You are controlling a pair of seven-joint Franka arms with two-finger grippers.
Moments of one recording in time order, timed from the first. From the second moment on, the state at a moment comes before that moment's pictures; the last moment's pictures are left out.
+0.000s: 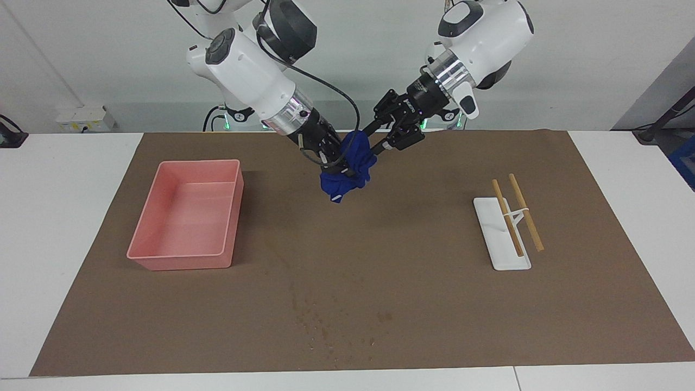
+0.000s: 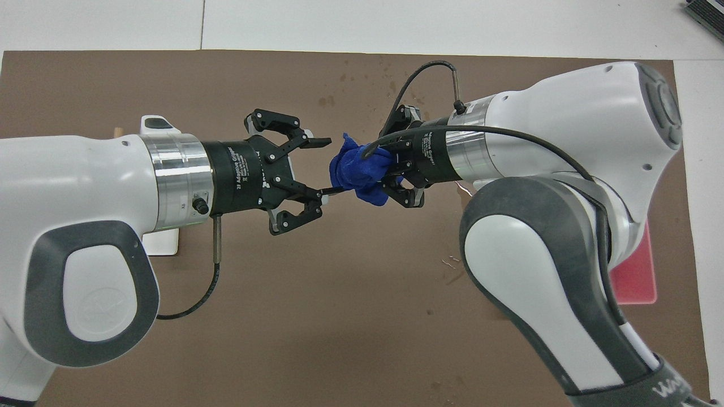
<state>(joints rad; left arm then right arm) -0.08 -0.09 -0.36 -1.85 -0.79 2.24 -1.80 0.34 0.17 0.07 -1.61 0.61 2.07 1.69</state>
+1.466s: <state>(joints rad) 0.00 -0.09 -0.09 -1.76 -0.06 1.74 -0.08 0.25 0.47 0.07 -1.65 0.14 2.44 1.03</state>
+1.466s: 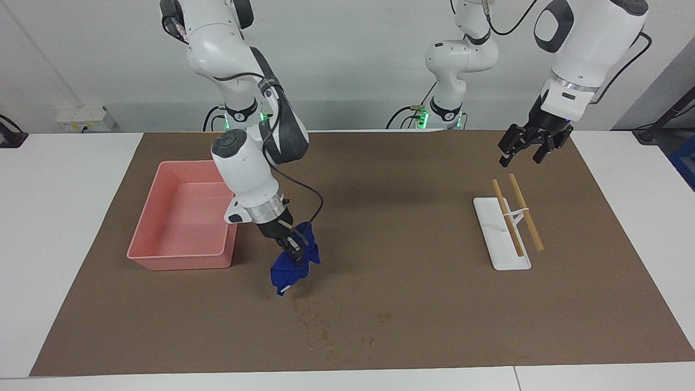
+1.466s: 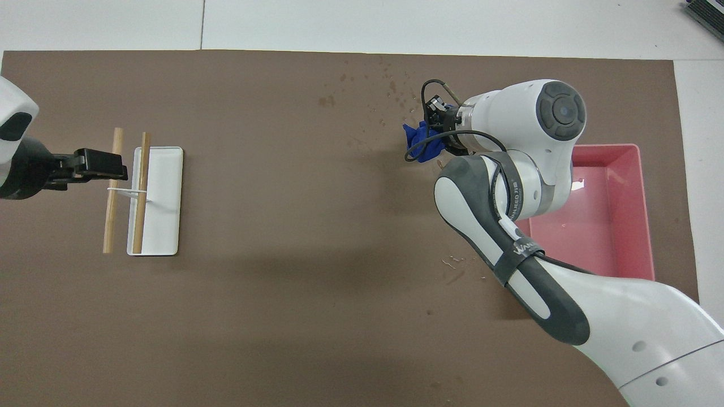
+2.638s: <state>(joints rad) 0.02 -0.04 -0.09 -1.58 -0.04 1.51 0.00 0.25 0.33 0.07 -1.97 -0.14 2.26 1.07</state>
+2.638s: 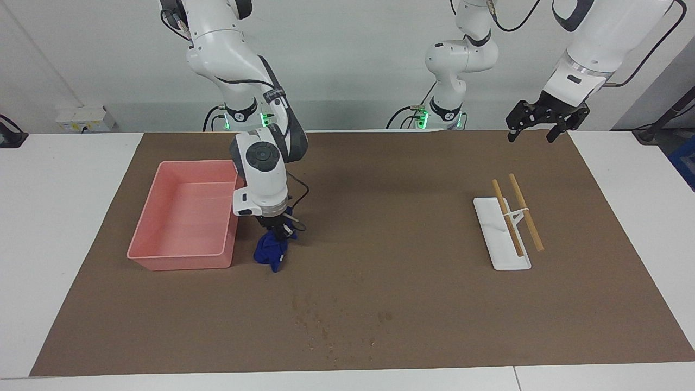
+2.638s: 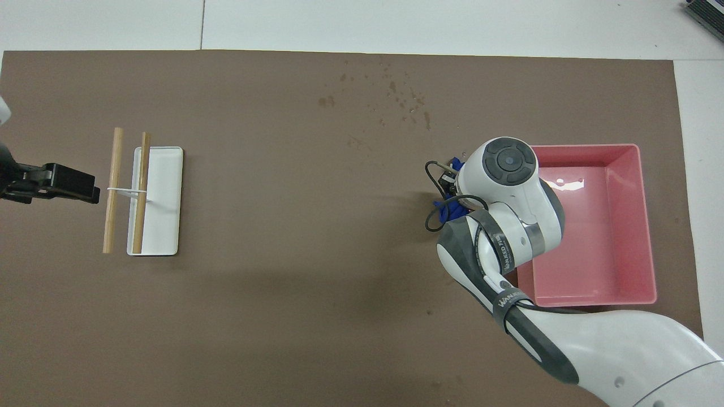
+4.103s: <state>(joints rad) 0.02 -0.04 -0.09 -1.59 -0.04 1.50 0.00 0.17 -0.07 0.06 -1.99 0.01 1.76 0.93</state>
